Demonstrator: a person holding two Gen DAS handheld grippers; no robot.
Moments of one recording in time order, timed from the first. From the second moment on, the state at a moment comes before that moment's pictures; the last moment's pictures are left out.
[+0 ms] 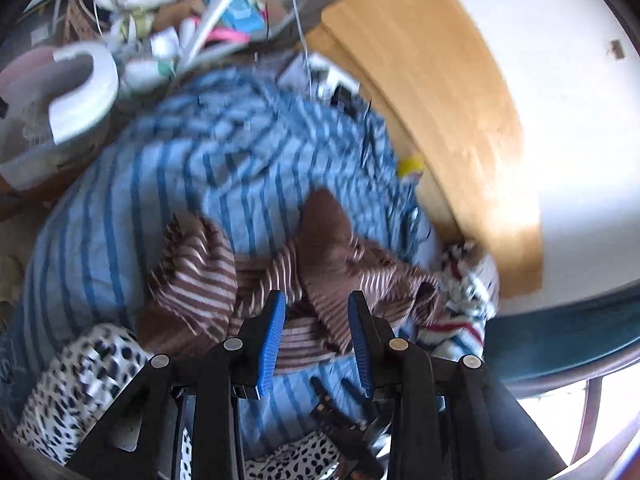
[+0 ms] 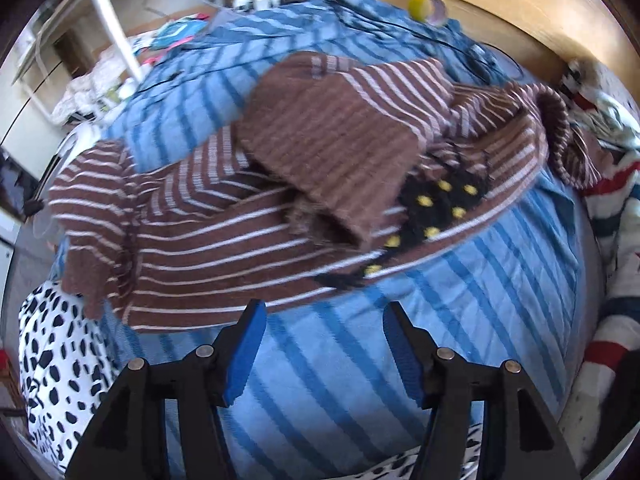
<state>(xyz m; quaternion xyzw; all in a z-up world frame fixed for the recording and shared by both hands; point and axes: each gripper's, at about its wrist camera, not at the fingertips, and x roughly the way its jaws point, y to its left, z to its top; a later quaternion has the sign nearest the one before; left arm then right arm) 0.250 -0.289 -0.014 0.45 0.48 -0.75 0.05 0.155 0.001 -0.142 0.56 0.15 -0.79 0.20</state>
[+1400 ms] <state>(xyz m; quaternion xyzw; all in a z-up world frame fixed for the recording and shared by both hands) 0.141 -0.230 -0.133 0.46 0.43 -0.76 0.13 0.002 0.072 -0.138 0.58 -0.03 -0.80 0.13</state>
